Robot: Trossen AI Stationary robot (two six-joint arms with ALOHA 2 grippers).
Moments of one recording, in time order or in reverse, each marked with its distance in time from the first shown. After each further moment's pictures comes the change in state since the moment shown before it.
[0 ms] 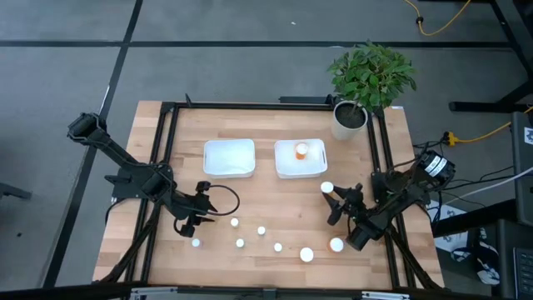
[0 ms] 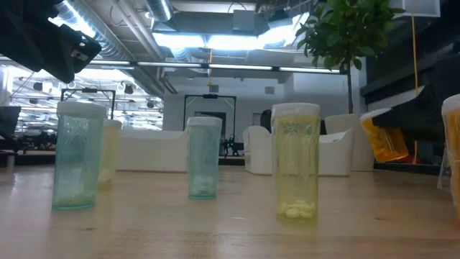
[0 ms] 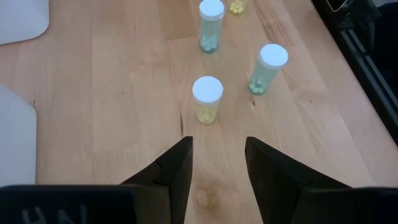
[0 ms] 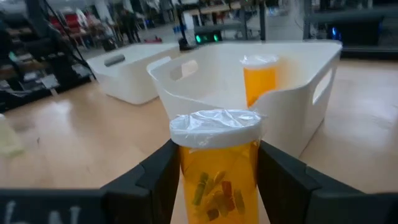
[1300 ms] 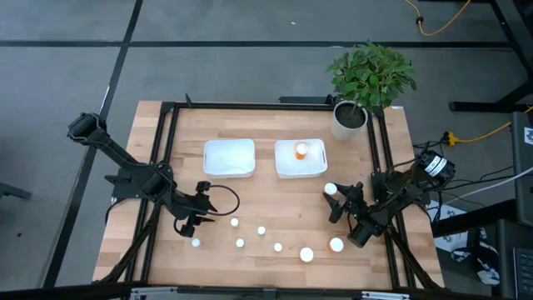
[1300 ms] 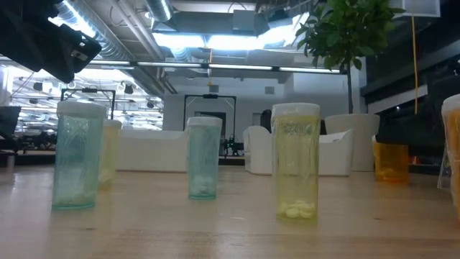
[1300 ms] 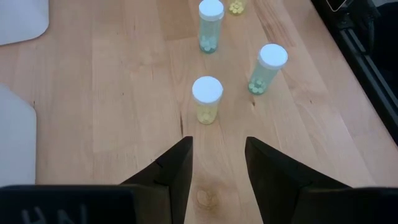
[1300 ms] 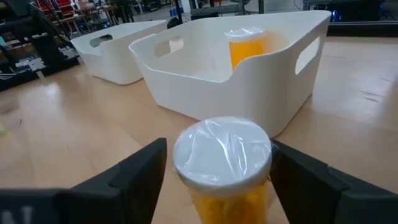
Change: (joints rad) left arm 0.000 0.000 0.000 0.000 0.000 0.003; right arm 0.000 0.000 -0.070 0.113 -0.089 -0.033
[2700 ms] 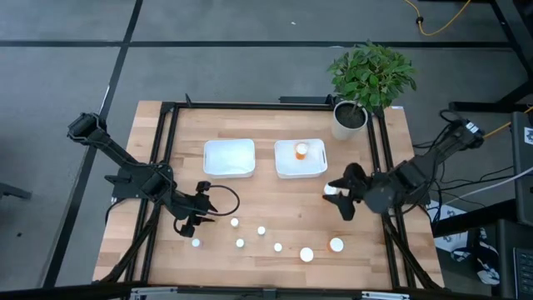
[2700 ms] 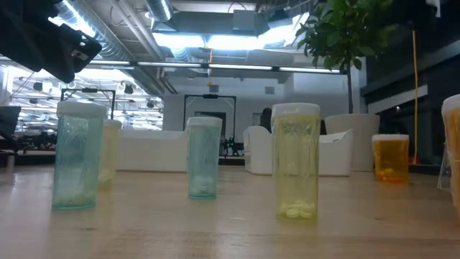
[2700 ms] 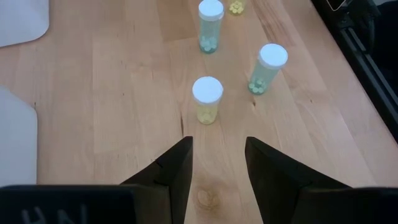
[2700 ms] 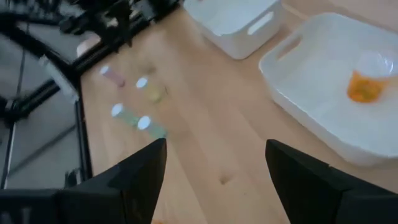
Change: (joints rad) left arm 0.000 0.000 0.000 0.000 0.000 0.007; right arm -0.293 -0.714 0.539 -0.416 -0.773 -0.853
